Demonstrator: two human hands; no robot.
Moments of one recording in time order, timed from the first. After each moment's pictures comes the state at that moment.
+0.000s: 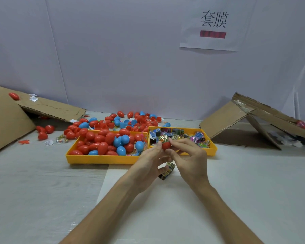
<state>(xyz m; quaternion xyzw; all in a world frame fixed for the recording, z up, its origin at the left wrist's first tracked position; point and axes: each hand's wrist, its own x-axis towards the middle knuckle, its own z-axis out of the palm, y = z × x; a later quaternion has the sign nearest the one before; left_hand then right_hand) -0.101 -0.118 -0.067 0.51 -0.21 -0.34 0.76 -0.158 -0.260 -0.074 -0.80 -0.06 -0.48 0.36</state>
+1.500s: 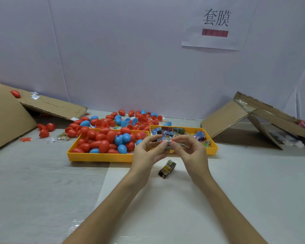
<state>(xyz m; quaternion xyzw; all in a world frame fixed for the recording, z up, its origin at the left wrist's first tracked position) -0.101 -0.122 -0.063 0.51 -0.17 -0.16 0.83 -0.157 -0.261 -0.068 -0.70 -0.02 -0.34 0.63</state>
